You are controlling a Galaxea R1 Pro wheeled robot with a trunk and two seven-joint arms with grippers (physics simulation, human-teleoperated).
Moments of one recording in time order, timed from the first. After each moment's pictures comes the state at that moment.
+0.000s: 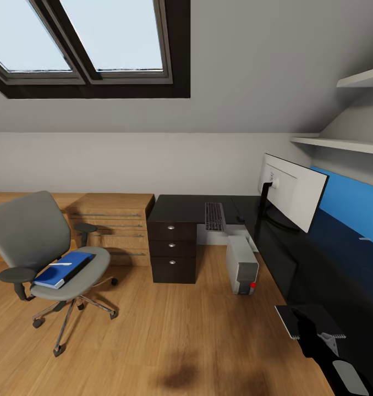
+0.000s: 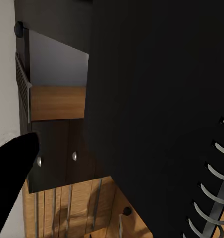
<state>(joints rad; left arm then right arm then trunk) -0.04 -0.04 0.07 -0.45 0.26 -0.31 0.07 -0.41 -0.13 -0.64 -0.61 -0.97 0.38 0.26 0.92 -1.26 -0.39</state>
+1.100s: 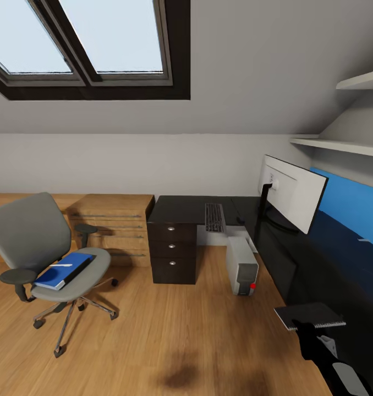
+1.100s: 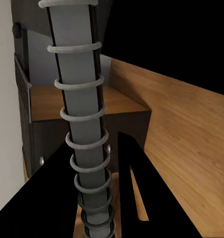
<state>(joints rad) -0.04 -0.04 0.07 -0.44 0.26 -0.31 0.07 -0.41 -0.14 -0.64 -0.58 -0.99 0.38 0.25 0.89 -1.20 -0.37</state>
